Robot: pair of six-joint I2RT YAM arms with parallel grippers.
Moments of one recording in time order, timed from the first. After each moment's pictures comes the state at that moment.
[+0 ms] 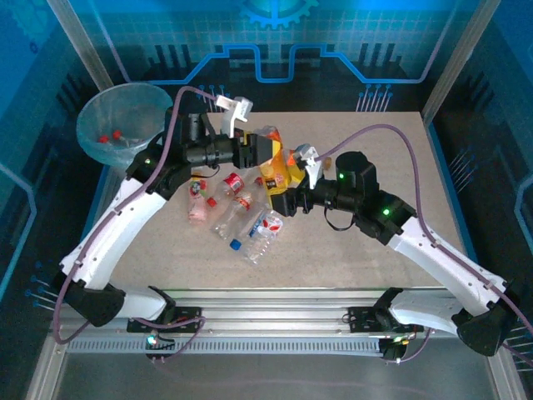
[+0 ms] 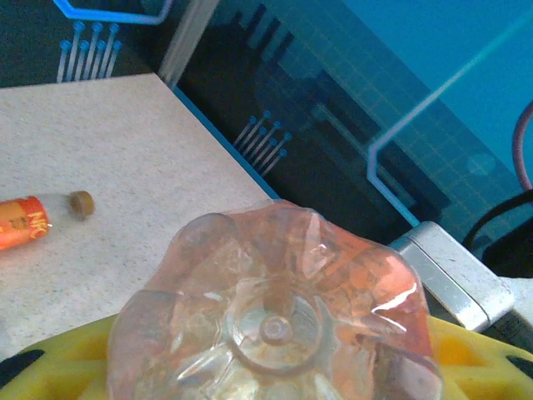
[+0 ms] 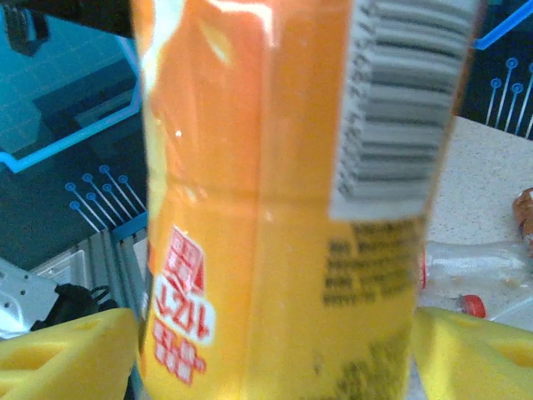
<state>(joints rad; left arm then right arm) -0.50 1.35 1.61 -0.58 0.54 -0.45 0.72 1.11 1.12 -0.30 -0.34 0.16</state>
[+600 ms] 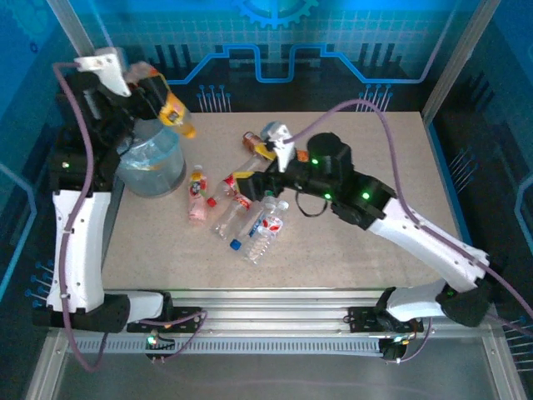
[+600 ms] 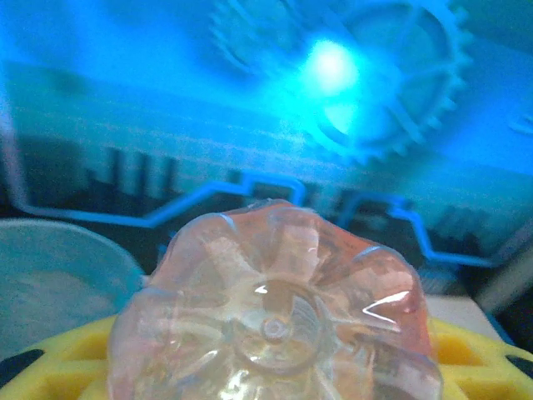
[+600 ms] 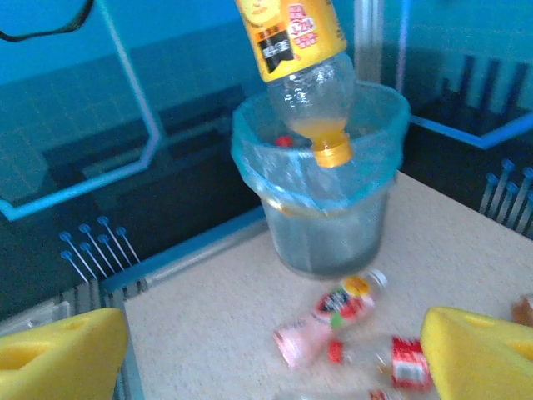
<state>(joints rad) 0.01 1.30 1.88 -0.70 0.07 -0.27 0.91 1.35 1.50 -0.33 -0.16 0.11</state>
